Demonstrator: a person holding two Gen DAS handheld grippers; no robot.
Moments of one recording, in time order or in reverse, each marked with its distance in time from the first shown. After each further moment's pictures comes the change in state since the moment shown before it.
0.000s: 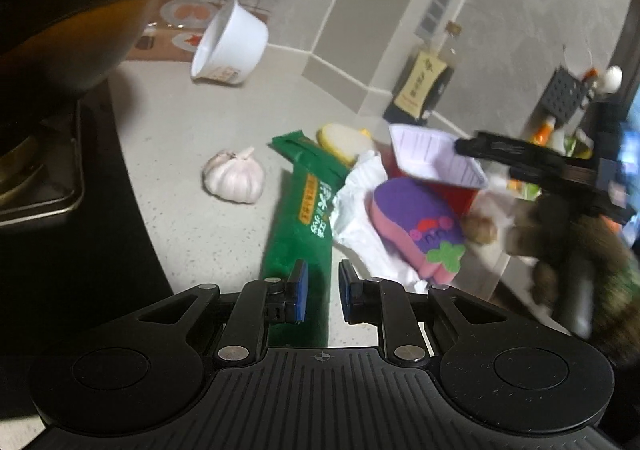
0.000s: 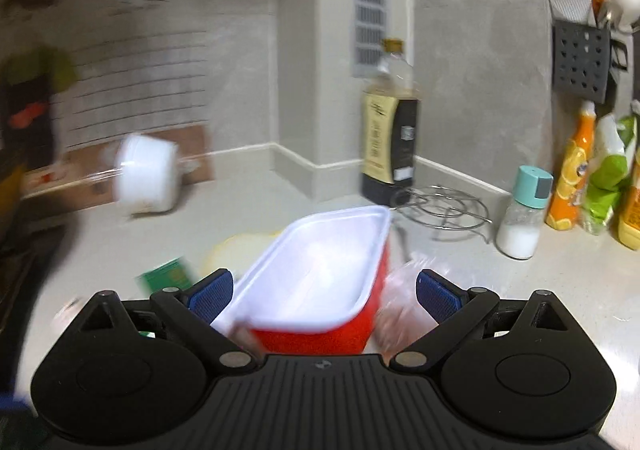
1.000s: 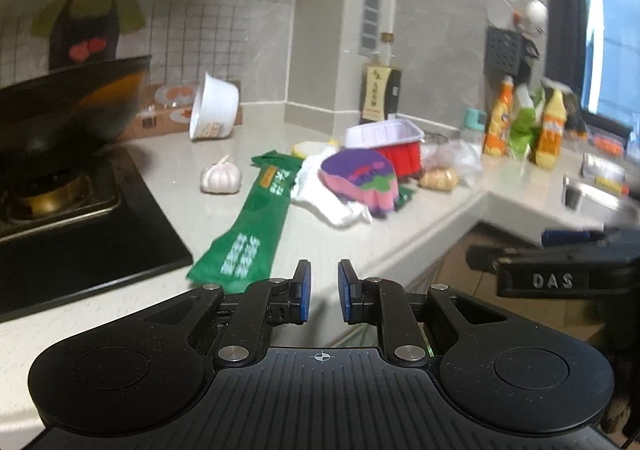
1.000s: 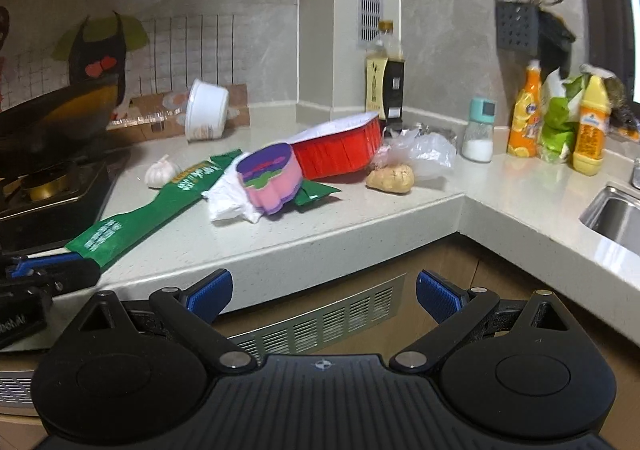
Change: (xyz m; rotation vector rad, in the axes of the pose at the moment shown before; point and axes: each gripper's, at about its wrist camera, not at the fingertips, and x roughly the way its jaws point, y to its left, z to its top) left arm -0.067 -0.072 -0.098 0.266 -0.180 0.120; right arm -0.178 0.002 -0.153 -0.032 0.006 0.043
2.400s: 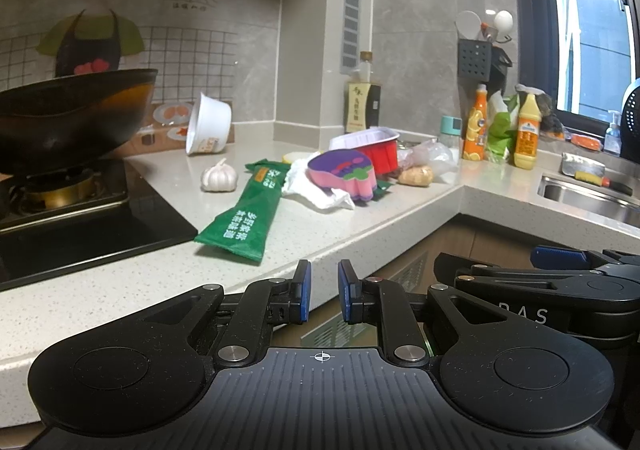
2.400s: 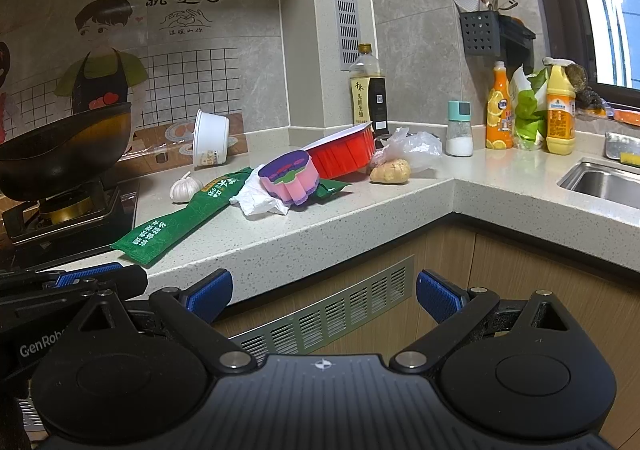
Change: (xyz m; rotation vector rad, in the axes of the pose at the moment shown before) left arm -0.046 -0.010 -0.054 0.078 -0.102 -0.017; right arm -0.057 0.045 -0.056 0.111 -0.134 -0.046
